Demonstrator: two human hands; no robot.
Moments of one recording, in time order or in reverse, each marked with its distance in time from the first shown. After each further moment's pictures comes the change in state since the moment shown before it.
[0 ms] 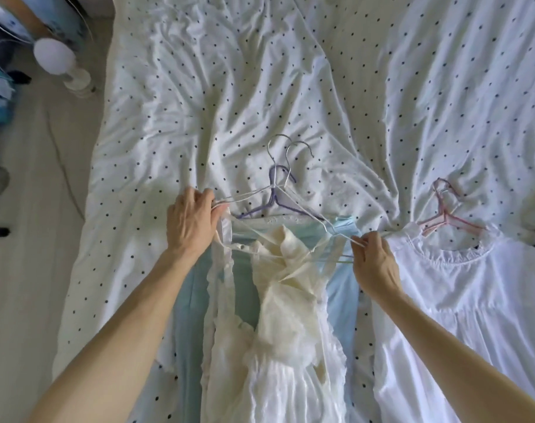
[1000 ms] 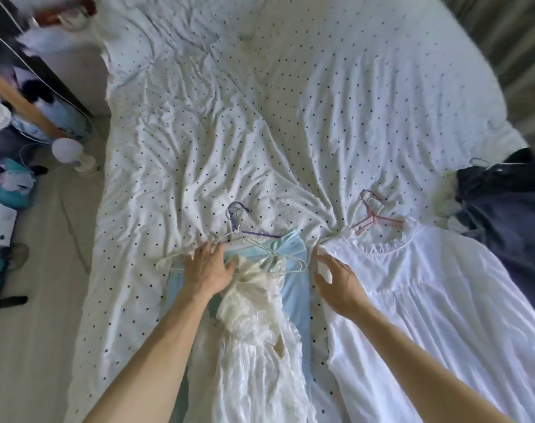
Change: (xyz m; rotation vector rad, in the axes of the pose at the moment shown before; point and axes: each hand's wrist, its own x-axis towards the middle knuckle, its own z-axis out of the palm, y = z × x) left_hand -0.056 0.117 -0.071 0.032 -0.495 -0.037; right_hand -0.085 0.024 -0.094 0.149 -0.233 -0.058
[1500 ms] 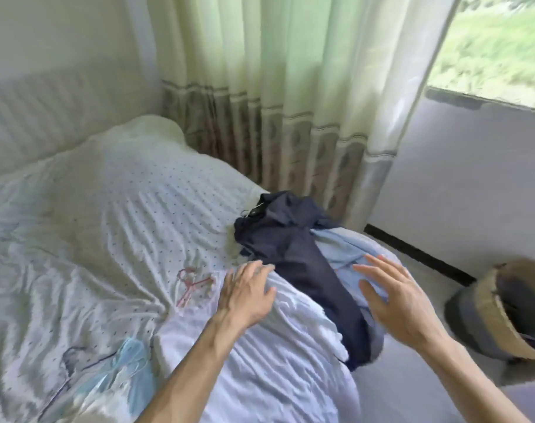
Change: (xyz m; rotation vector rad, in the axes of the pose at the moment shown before) left_hand -0.295 0.492 -0.094 0.120 0.159 0.924; right_hand -0.424 0.268 -0.302 -0.058 0.944 0.114
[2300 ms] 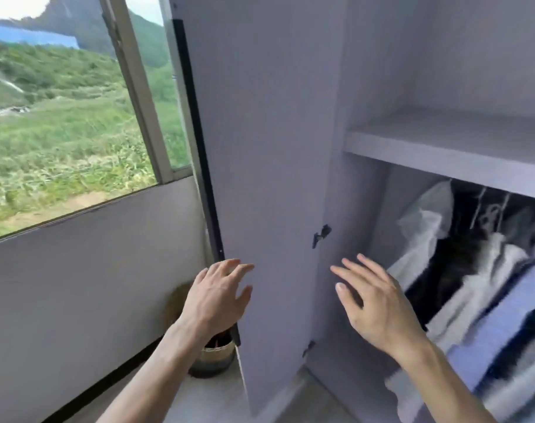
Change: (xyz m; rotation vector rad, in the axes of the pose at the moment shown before) left_hand 0.071 0.732 0.056 0.010 -0.080 1.487; right_hand -0.310 0.288 -0.355 -0.594 0.737 1.094
